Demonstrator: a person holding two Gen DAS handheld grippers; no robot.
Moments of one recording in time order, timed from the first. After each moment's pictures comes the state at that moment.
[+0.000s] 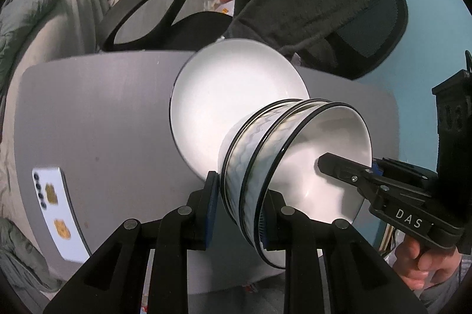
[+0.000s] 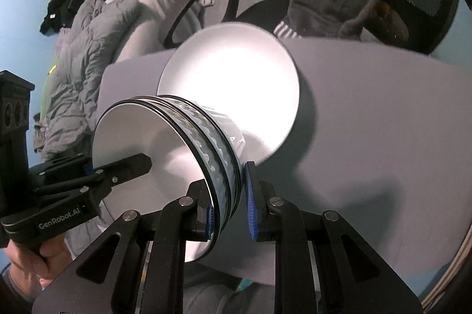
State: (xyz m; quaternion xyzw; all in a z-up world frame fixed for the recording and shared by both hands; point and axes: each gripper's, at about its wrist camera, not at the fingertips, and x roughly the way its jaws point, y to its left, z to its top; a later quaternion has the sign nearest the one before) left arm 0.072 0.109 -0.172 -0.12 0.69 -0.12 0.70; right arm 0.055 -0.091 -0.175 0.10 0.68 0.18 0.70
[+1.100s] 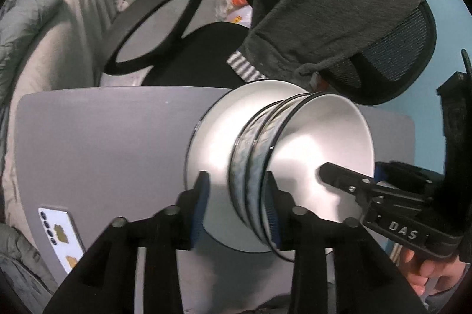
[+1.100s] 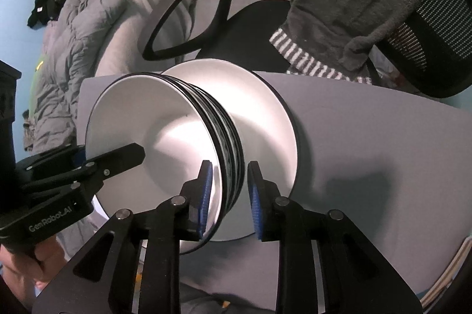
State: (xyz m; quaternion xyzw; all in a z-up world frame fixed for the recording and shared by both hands) left arm 0.128 0.113 -0.197 -0.10 0.69 -0.08 0.71; right arm 0.116 -0.093 -0.204 0.06 0.71 0.17 0.68
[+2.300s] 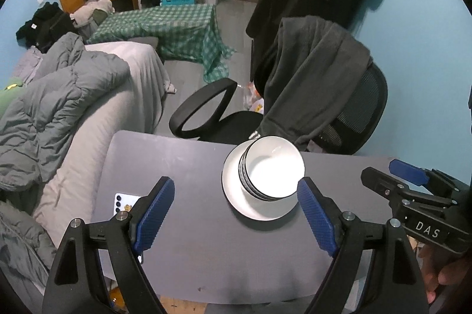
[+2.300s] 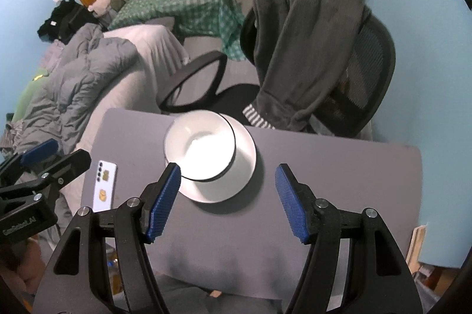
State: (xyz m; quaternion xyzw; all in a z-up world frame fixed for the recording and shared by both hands) left arm 0.008 0.127 0.006 -0.08 0.51 0.01 0.85; right arm 0.028 -0.100 -0.020 -0.01 0.55 0.14 0.83
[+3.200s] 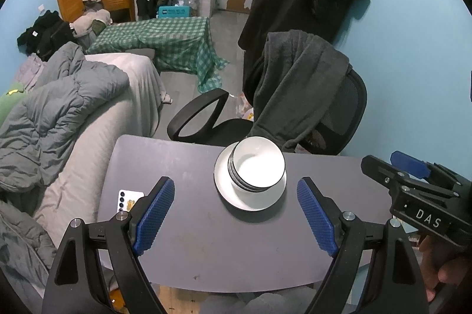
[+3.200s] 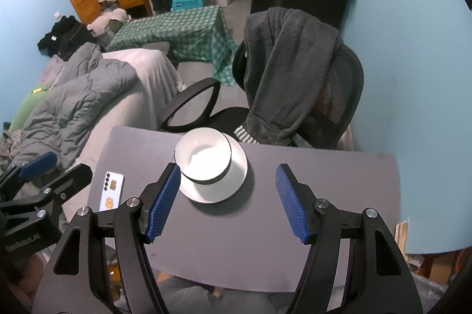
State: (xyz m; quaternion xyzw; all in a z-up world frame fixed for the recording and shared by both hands) left arm -0.030 0.119 0.044 -0.08 0.49 -0.01 0.87; right arm -0.012 -0.106 0.027 -0.01 0.50 0.11 0.86
